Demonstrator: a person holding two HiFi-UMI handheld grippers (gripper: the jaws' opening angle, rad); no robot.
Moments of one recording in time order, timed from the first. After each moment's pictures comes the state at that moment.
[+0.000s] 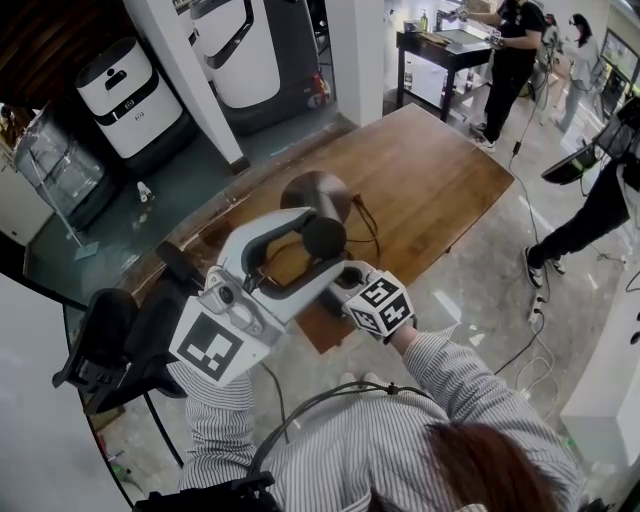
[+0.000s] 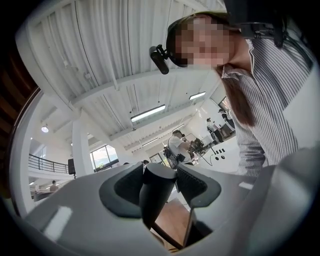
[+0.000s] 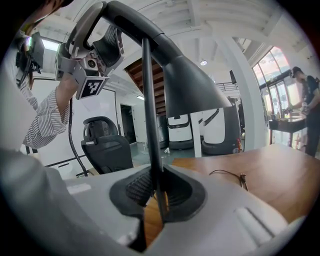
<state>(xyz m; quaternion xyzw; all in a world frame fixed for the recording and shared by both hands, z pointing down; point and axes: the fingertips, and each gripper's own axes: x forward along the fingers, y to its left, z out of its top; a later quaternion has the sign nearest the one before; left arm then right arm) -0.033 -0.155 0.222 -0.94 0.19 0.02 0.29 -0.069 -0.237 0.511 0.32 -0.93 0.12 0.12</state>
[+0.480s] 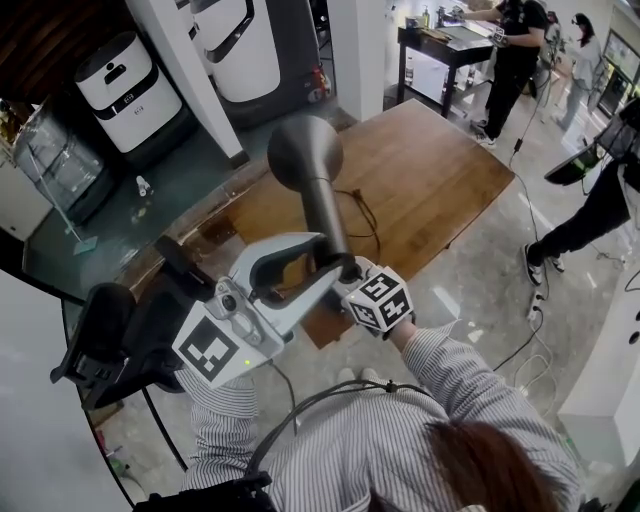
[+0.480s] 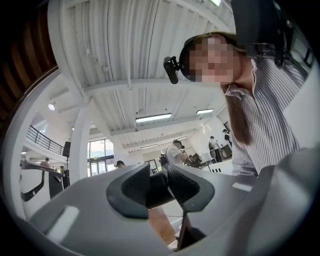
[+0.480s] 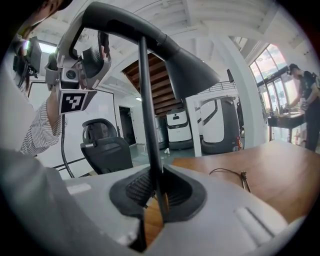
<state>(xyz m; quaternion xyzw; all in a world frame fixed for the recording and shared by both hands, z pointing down) -0.035 -0.140 0.241 -0.97 0.16 0.08 0.17 -0.068 -0.238 0.513 0.32 -0.93 0.14 0.11</state>
